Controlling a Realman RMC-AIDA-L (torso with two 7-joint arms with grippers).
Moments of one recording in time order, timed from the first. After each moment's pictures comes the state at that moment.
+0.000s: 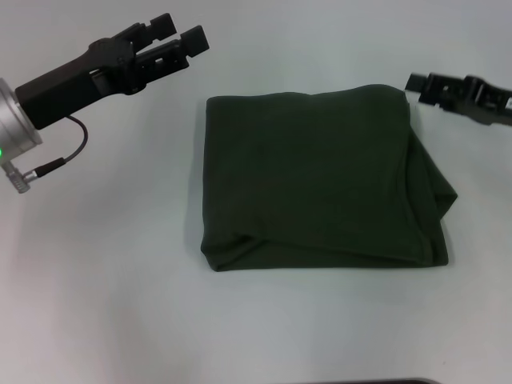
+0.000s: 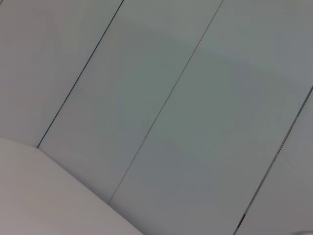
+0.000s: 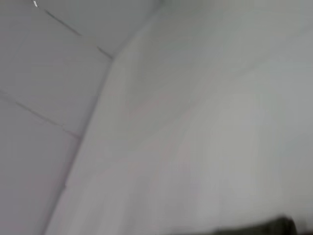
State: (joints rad) left arm -0.49 -2.14 0.70 0.59 1.63 1.56 -1.53; right arm 0.48 2.01 -0.52 -0.52 -2.00 -1.33 2.06
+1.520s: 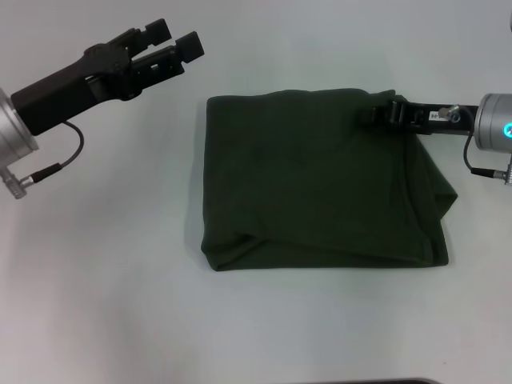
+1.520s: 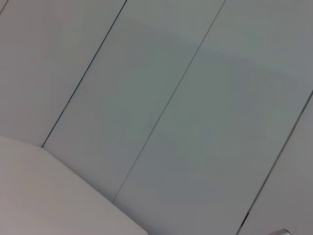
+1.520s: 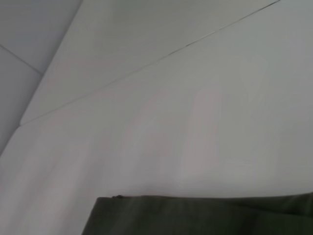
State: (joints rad) left arm -0.47 -2.14 0.70 0.59 1.63 1.56 -1.52; right arm 0.58 2.07 -0.77 -0.49 -2.04 -1.08 2.10
